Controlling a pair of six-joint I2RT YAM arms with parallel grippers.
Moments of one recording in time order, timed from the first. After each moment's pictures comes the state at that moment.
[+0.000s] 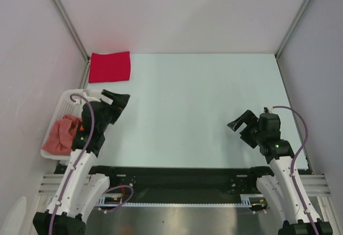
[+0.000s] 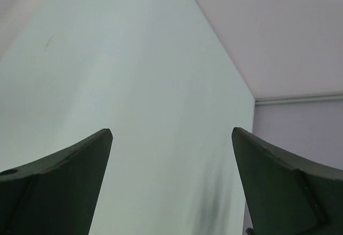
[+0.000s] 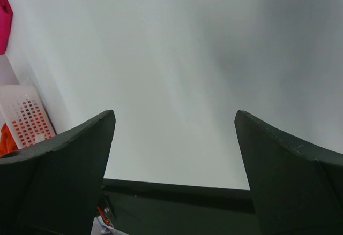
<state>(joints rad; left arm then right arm) -0.11 0.65 0.54 -0.20 0.02 -1.01 0.06 0.59 0.48 -0.61 -0.17 0.83</state>
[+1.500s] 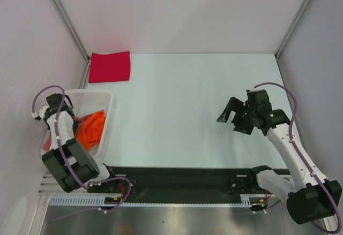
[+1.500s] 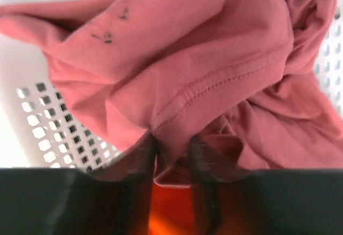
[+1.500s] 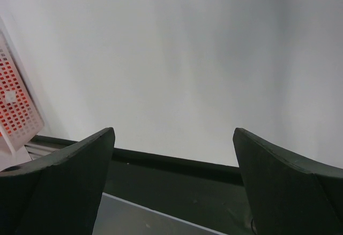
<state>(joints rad) 0.59 1.31 0.94 -0.77 -0.40 -0.61 0.23 1.01 0.90 -0.82 -0.23 0.66</state>
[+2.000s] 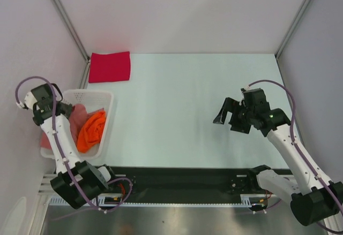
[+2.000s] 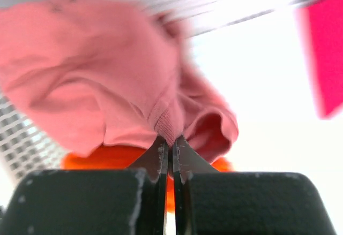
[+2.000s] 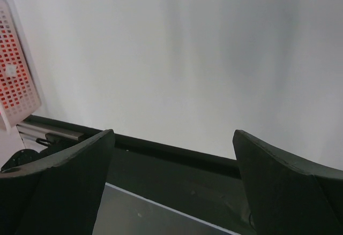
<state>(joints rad) 0.59 1.14 1.07 -0.80 -0.20 -0.68 0.31 1.00 0.96 -0.87 -0.23 0.63</state>
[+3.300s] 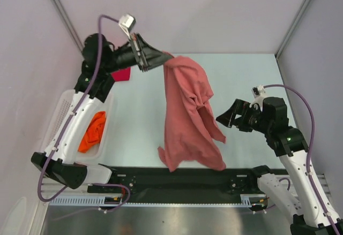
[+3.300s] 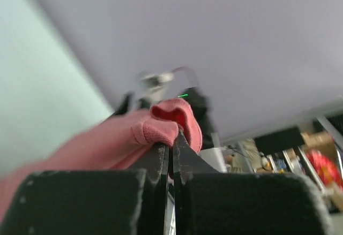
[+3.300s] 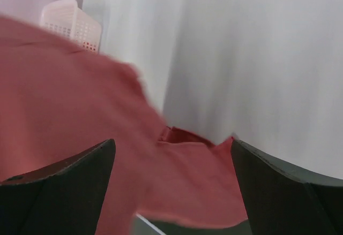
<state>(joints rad) -0.38 1.34 1.64 -0.07 0.88 -1.18 0.25 0.71 0.92 -0.75 -0.39 0.57</state>
